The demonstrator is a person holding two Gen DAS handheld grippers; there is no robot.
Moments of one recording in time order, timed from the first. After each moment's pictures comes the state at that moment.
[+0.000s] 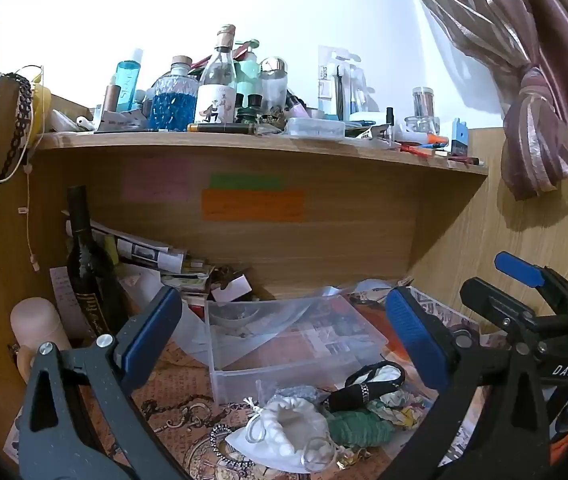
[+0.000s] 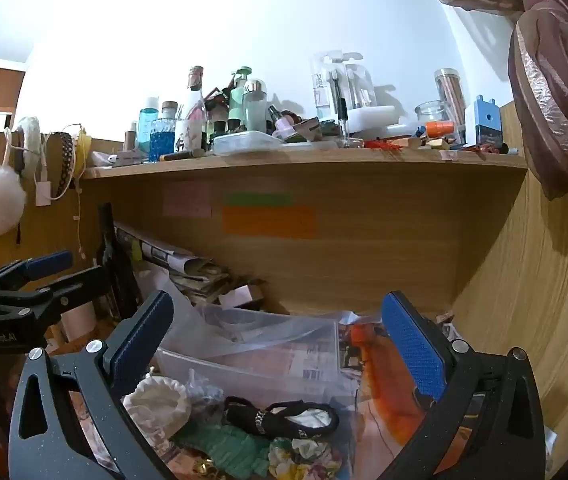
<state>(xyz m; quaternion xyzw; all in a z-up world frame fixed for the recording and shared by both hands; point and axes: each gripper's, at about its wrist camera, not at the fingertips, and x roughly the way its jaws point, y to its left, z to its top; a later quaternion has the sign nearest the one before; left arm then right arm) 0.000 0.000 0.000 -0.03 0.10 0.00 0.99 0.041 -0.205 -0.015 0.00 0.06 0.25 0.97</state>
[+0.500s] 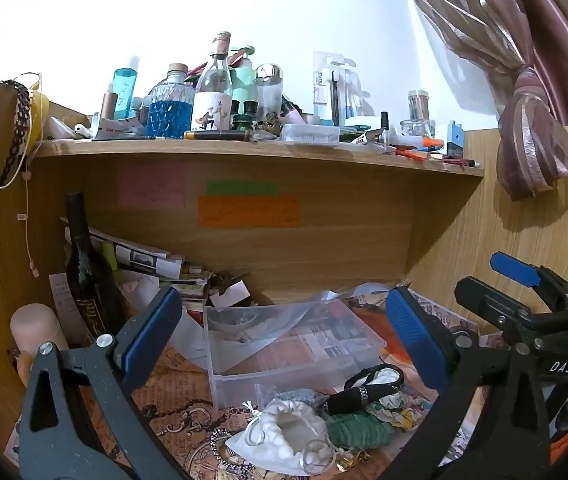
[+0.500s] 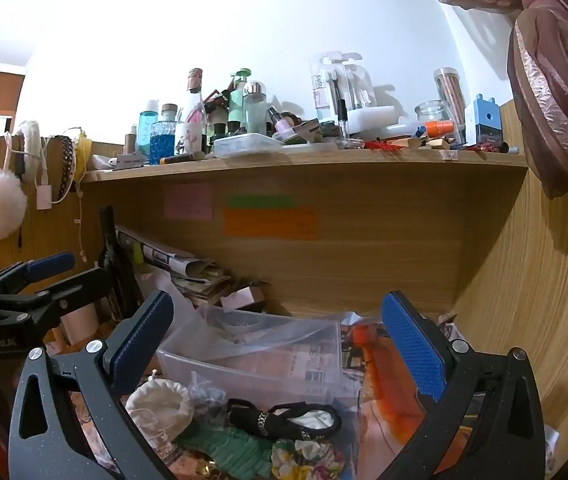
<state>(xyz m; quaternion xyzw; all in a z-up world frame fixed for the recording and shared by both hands) -0.001 -0.007 0.009 -0.02 0.09 0.00 1.00 0.042 -0.211 -0.016 0.00 0.06 0.25 0.97</state>
